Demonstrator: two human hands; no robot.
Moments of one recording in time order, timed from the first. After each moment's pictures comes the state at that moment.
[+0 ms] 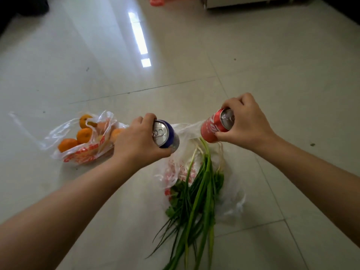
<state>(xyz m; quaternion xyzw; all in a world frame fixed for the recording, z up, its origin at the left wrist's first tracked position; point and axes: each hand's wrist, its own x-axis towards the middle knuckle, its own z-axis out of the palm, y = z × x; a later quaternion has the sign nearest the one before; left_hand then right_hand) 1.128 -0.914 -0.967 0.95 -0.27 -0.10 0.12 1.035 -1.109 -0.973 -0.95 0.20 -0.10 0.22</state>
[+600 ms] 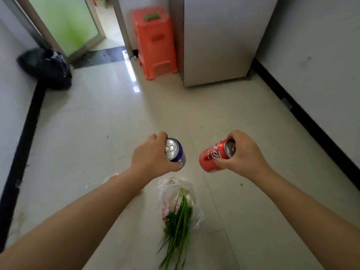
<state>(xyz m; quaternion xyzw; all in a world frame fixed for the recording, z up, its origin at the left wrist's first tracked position) 1.115 -0.997 -0.497 0.93 -0.31 -0.16 0.13 0.987 -1.160 -0.505 -0.91 0.29 -0.06 0.30</state>
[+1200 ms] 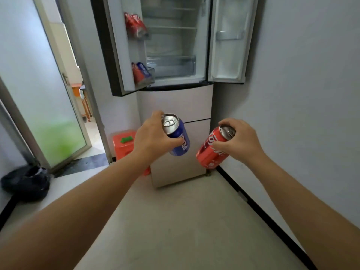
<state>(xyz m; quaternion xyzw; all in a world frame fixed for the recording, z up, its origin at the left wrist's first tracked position) 1.071 -1.232 -0.106 0.83 -0.40 0.09 0.38 0.930 -1.372 -0.115 -0.86 0.26 -0.35 0.28</state>
